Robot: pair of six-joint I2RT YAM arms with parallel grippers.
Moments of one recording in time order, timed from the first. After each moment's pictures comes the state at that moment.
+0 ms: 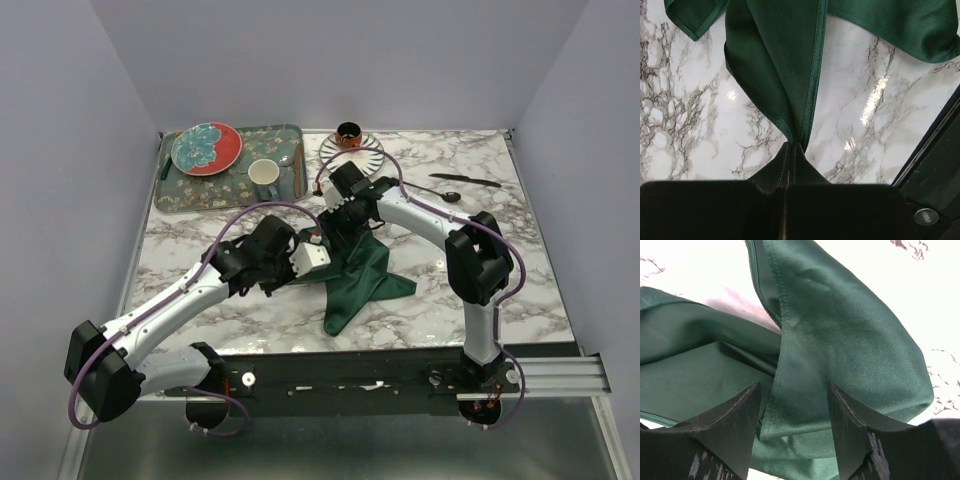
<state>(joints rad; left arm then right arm) -0.73 1.14 0.92 -0.79 0.09 0.48 0.68 2.00 1.60 -0.74 -0.20 -0.07</state>
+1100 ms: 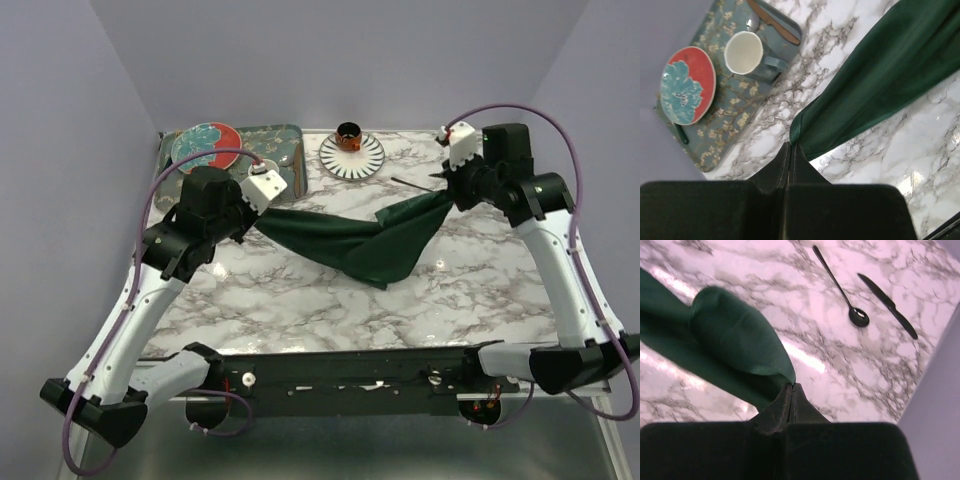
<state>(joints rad) -0.46 1.04 1.25 -0.81 0.05 0.46 0.25 1.32 1.56 -0.98 -0.11 -0.37</state>
